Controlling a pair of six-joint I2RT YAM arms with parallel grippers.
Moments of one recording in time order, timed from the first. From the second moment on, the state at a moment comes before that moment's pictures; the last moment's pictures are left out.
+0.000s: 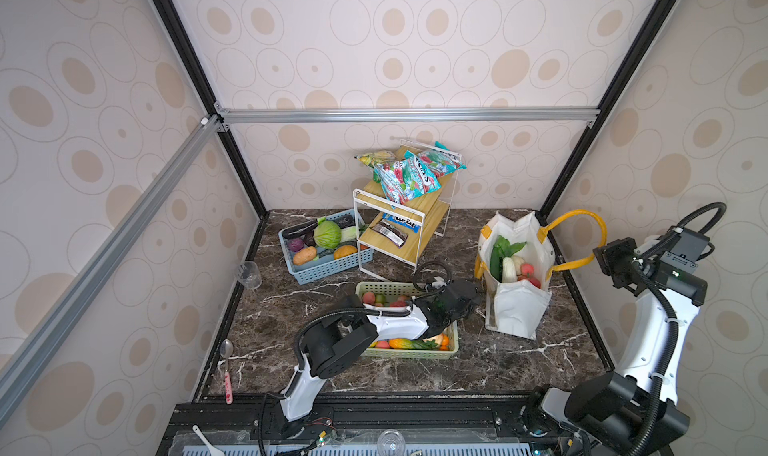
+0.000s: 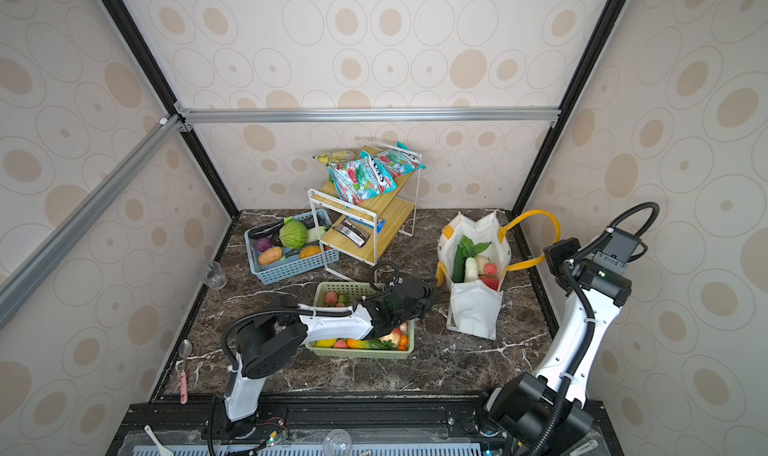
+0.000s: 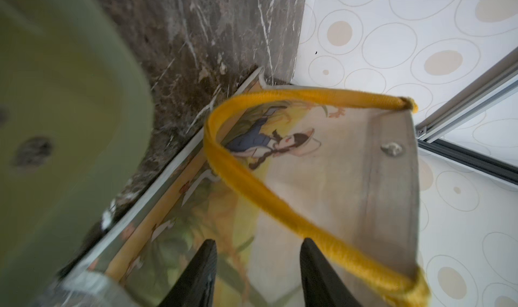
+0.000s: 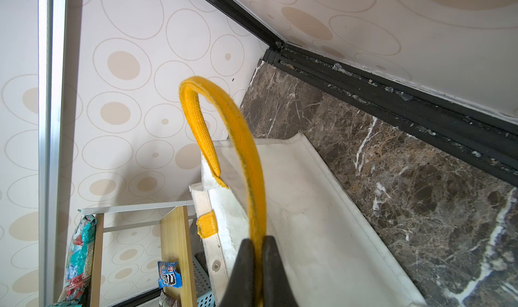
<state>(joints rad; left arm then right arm) -1.08 2.03 1.32 0.32 -0.29 -2.01 -0.68 1.22 1.35 -0.82 -0.49 0.70</state>
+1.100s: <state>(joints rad) -1.08 2.19 1.63 -0.03 -0.44 -0.76 -0.68 1.21 1.35 -0.83 -0.48 0.69</state>
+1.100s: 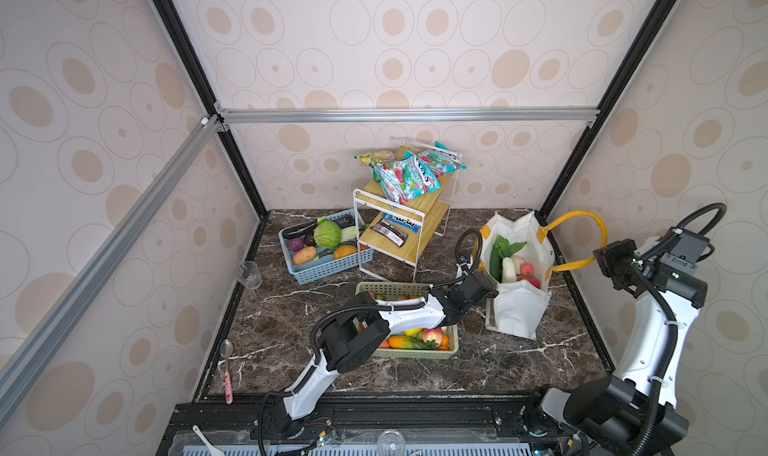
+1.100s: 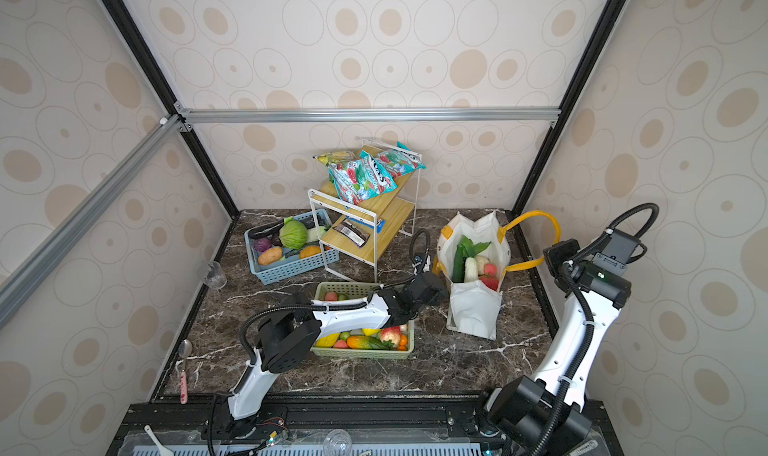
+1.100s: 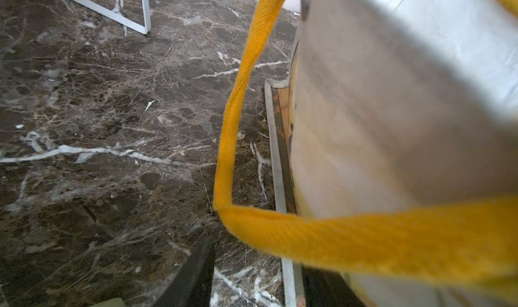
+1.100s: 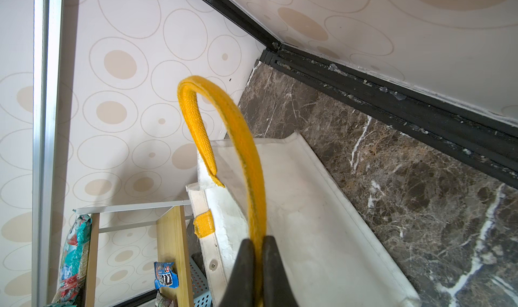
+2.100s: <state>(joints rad) -1.04 2.16 1.71 -0.01 -0.79 -0.39 -0.67 1.21 1.36 -0.84 -0.45 0.68</state>
